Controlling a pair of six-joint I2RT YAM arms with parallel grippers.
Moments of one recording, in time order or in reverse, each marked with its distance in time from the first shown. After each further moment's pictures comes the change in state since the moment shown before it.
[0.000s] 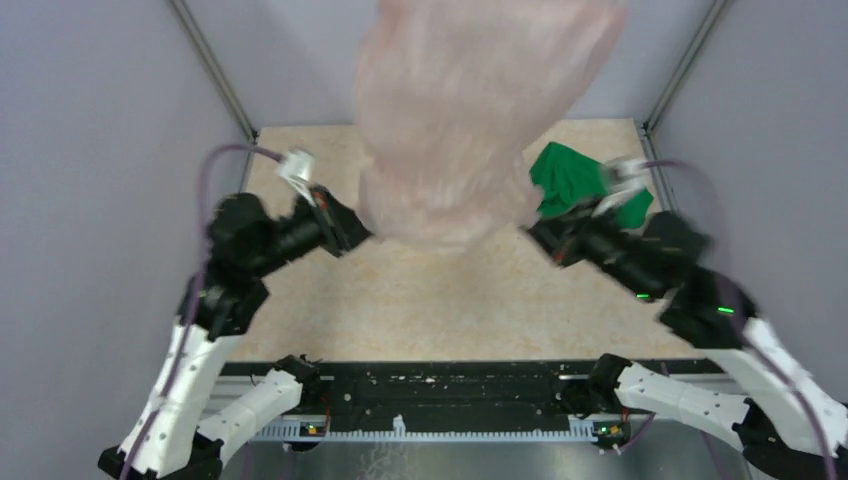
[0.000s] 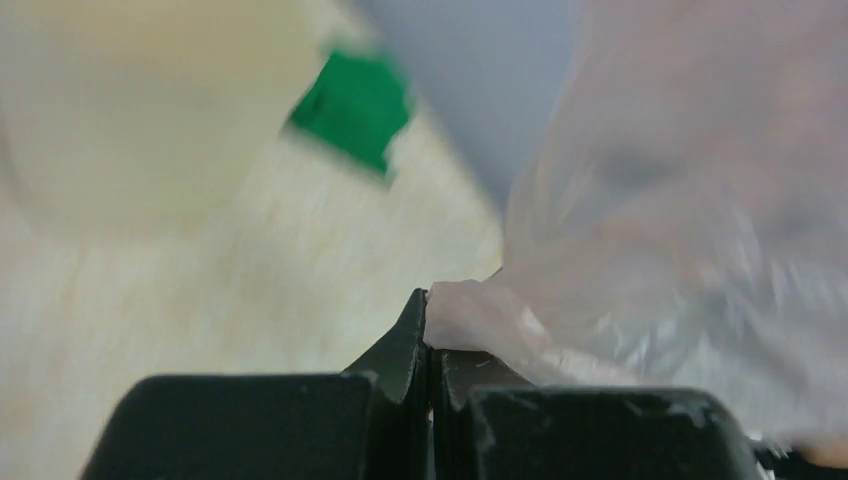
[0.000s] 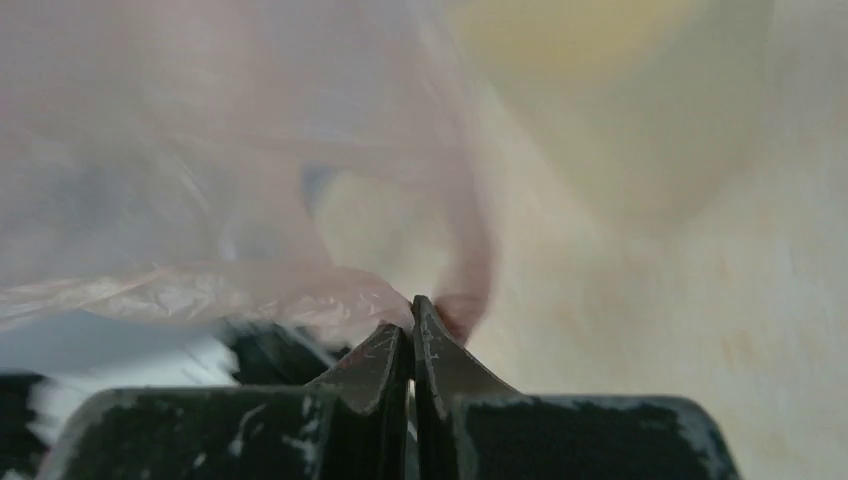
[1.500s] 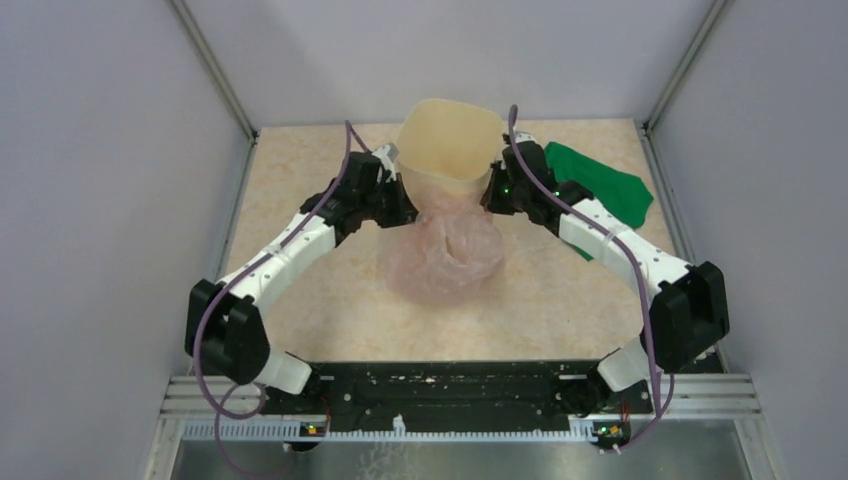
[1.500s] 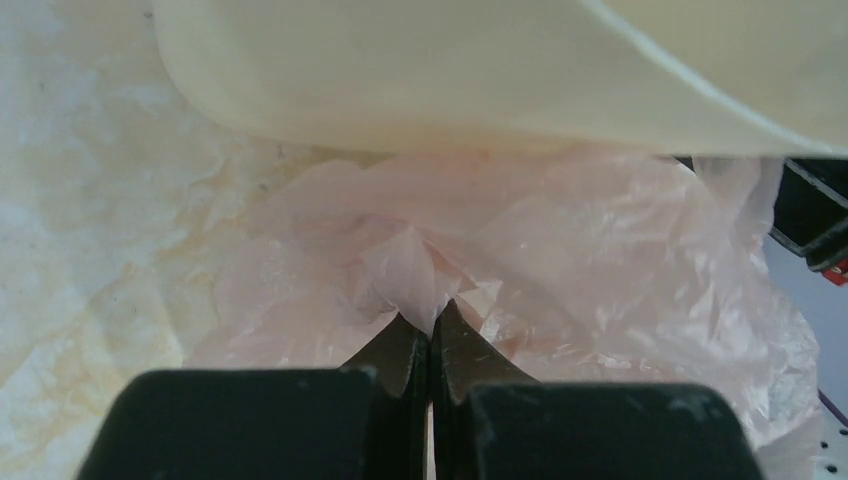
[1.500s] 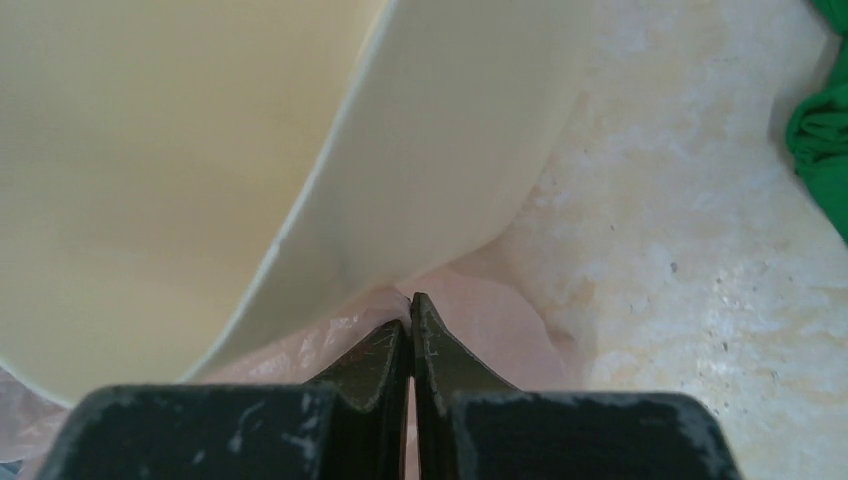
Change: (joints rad) left arm -0.038 0.567 -0.214 0.083 -0.227 0.054; right arm -0.314 0.728 -0.146 0.144 -0.097 -0.009
